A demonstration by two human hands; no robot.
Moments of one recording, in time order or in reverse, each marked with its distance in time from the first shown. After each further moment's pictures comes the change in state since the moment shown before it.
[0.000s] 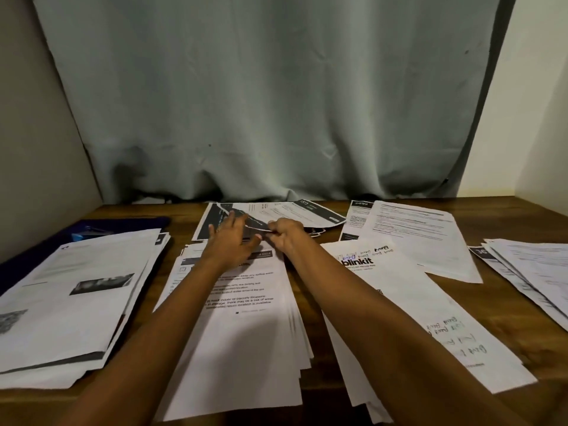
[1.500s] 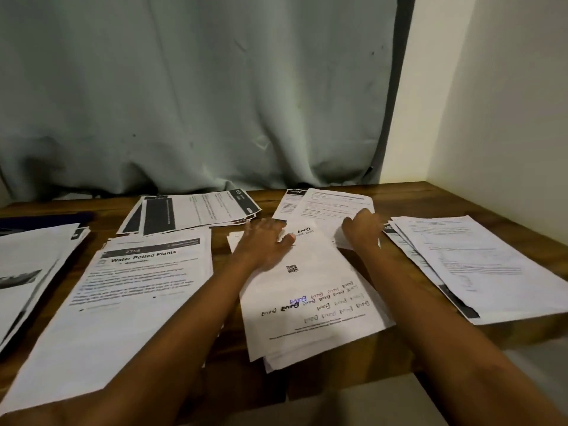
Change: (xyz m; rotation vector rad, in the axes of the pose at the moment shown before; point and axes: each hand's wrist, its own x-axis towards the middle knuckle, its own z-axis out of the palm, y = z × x) left_hand -0.025 0.173 0.074 -0.024 -0.185 0.342; right_hand -0.034 -0.099 -0.274 -1.152 0.761 -0.470
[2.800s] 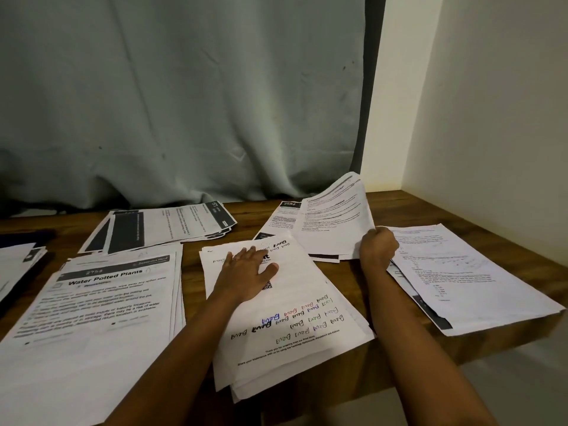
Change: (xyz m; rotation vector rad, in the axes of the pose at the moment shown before) left_hand -0.002 0.008 0.036 0.027 -0.055 -0.084; right_hand 0.008 0.046 -0.039 0.374 0.307 0.223
